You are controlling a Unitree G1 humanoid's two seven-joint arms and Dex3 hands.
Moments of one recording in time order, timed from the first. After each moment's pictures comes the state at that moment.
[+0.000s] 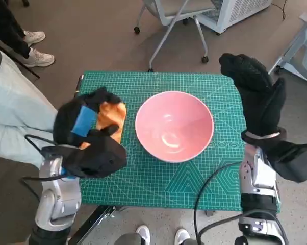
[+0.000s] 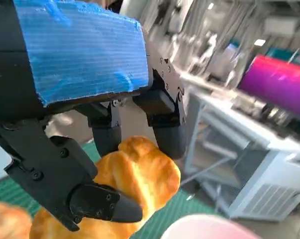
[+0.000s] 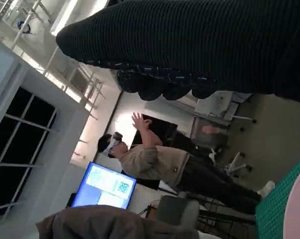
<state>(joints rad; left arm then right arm) -0.34 0.35 -0.10 -0.38 0.77 0.46 -0.13 -0.62 -0.14 -0.18 0.44 0.32 -0.59 0.45</state>
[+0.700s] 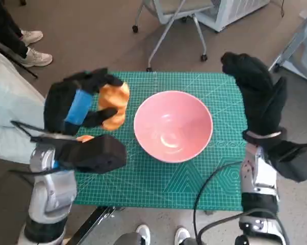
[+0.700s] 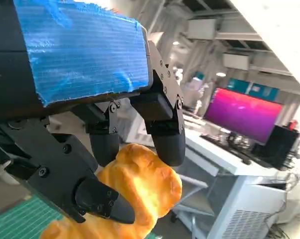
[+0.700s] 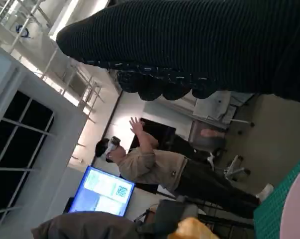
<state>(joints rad) -0.52 0.38 -0.14 -0.36 0.79 0.39 -0.15 -0.63 -0.14 -0.19 0.45 0.32 -0.61 0.45</state>
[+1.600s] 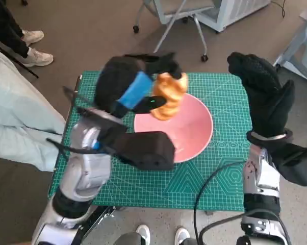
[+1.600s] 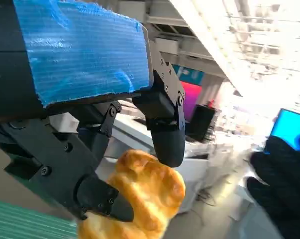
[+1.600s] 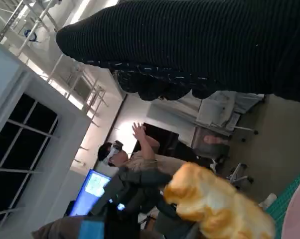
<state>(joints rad) -0.75 0.22 -0.30 -0.20 0.78 0.33 -0.20 -0.61 -0.15 -0.21 0.45 0.33 -0.64 0.45</state>
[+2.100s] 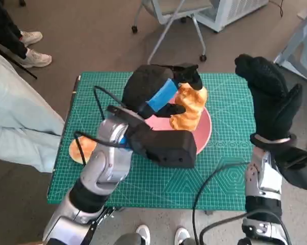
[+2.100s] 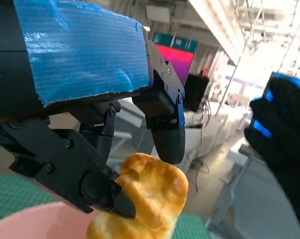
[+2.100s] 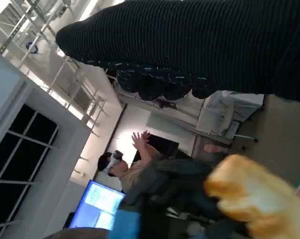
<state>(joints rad) -0.76 0.17 -0.35 -0.01 0.77 0.26 -0.16 -0.59 -0.15 -0.22 0.43 0.33 -0.64 0.44</state>
